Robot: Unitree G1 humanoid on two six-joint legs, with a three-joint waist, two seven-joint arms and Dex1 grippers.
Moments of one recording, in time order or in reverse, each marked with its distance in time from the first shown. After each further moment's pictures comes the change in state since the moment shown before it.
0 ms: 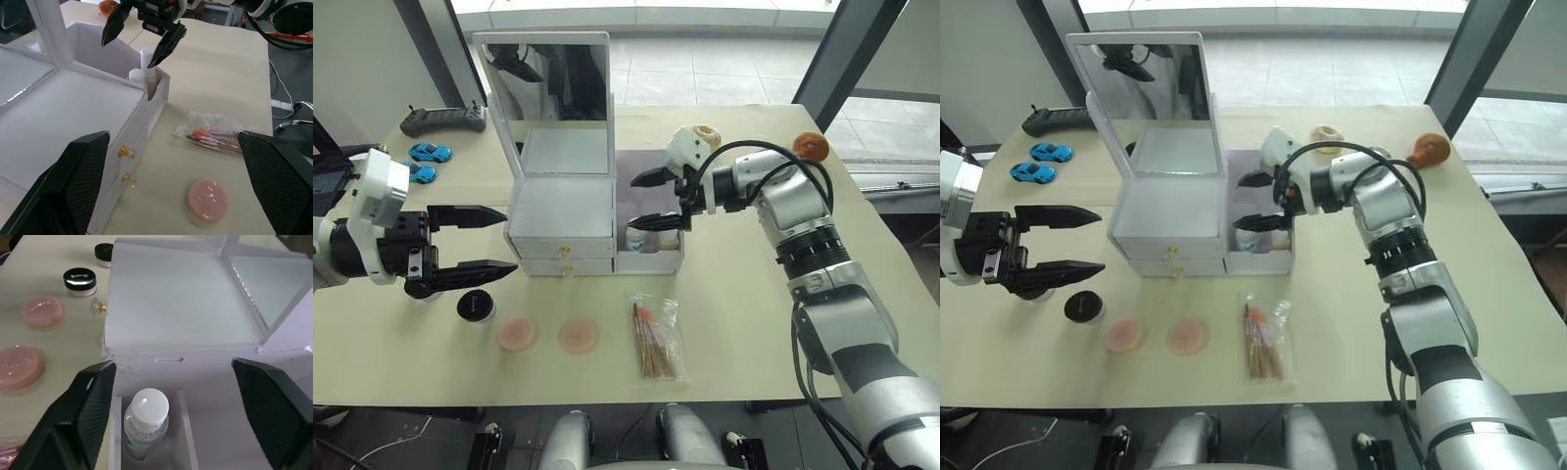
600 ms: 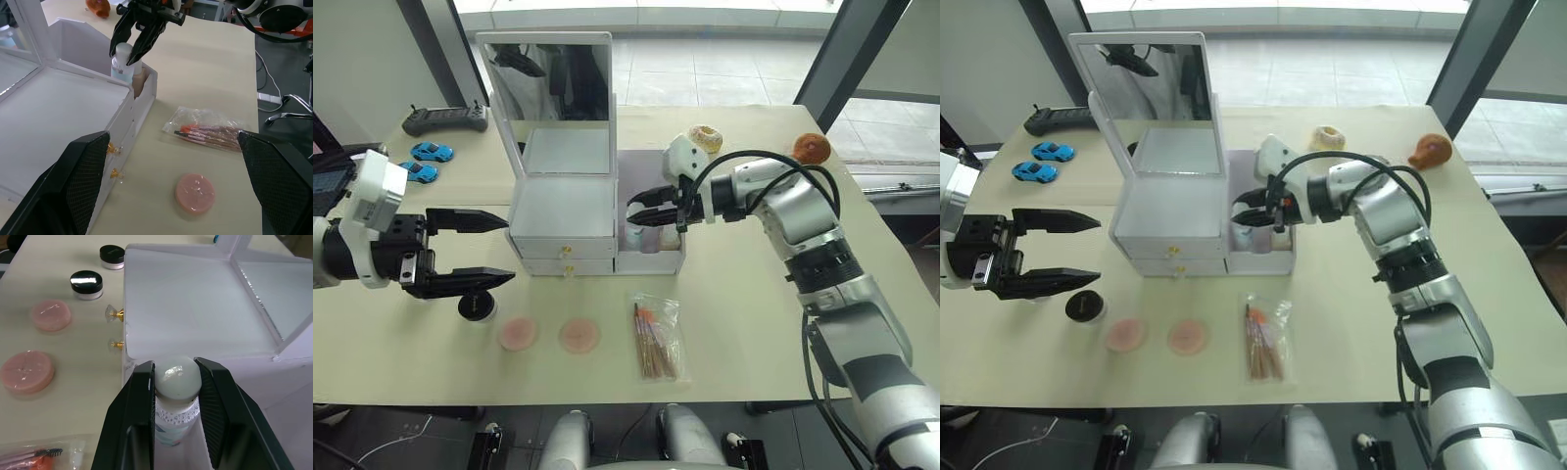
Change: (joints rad) left arm 0.045 0.033 0.036 -0.071 -0.013 0.047 -0.047; right arm 0.058 0.008 0.118 -0.102 0.023 0.063 -0.086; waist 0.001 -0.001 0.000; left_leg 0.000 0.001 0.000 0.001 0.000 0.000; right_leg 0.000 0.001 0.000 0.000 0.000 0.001
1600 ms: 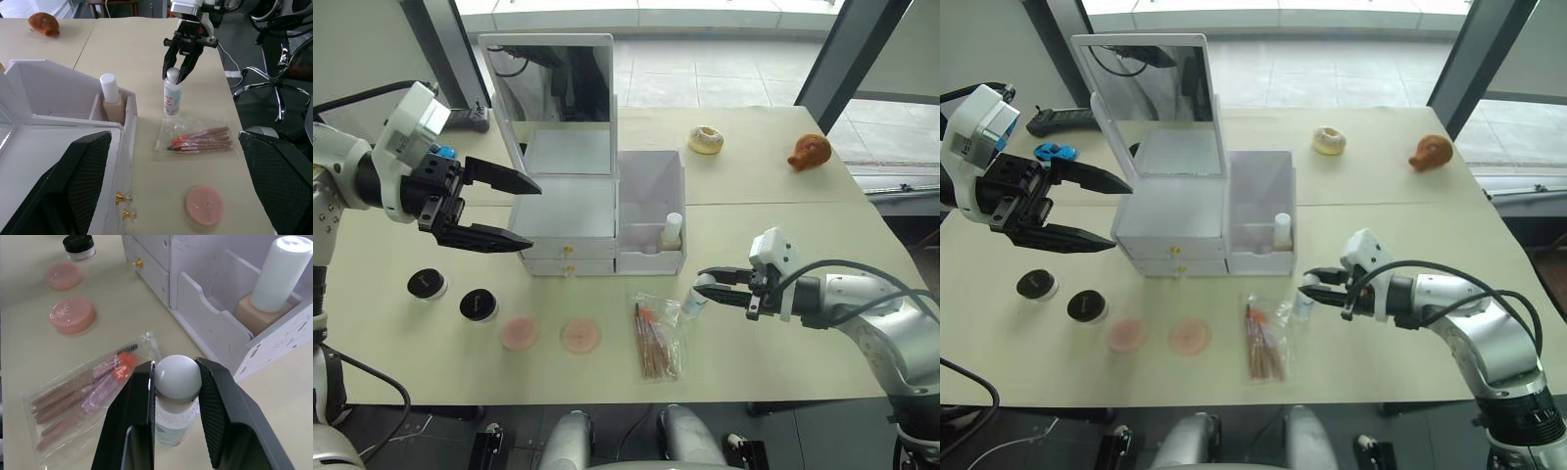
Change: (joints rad) left arm -0.556 -0.007 -0.454 0.341 0.115 -0.131 -0.260; right arm 0.762 -0.317 -0.368 -0.824 0.356 0.361 -0.312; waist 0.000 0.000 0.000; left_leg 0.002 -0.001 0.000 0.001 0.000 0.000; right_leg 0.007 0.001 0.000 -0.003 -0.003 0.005
